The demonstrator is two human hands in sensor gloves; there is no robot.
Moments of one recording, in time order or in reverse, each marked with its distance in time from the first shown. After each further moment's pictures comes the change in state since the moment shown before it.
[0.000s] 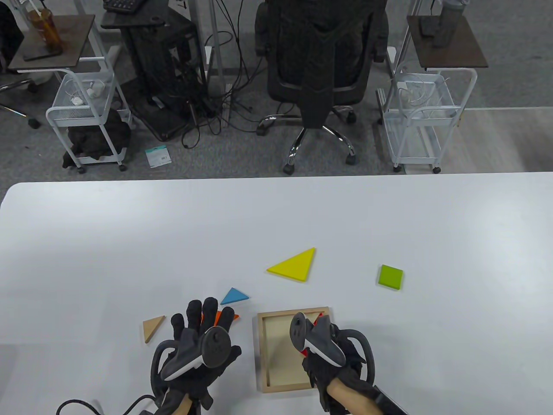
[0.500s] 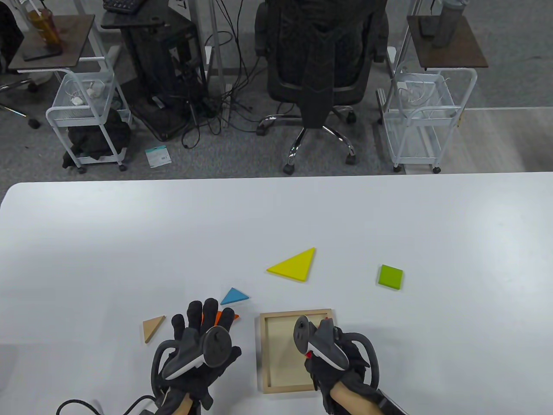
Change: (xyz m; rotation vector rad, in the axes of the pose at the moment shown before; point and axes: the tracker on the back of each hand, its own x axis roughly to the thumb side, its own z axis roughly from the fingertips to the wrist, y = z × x) left_hand 0.000 -0.001 -0.001 -0.020 0.010 -0.007; right_hand -0.006 0.004 0.004 0.006 0.018 0.017
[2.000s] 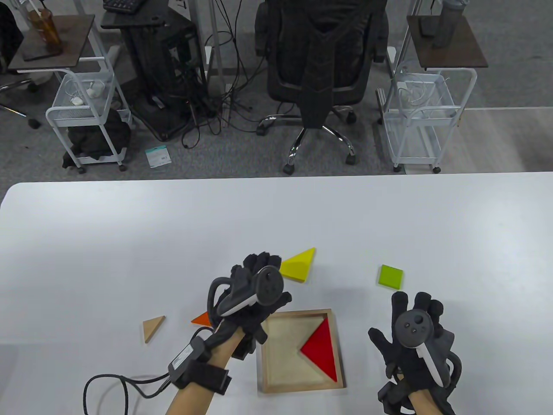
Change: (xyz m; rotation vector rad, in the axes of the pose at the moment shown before) left_hand 0.098 0.101 -0.108 0.140 -0.116 -0.021; right_hand -0.161 0.007 0.009 -0.125 0.303 -0.509
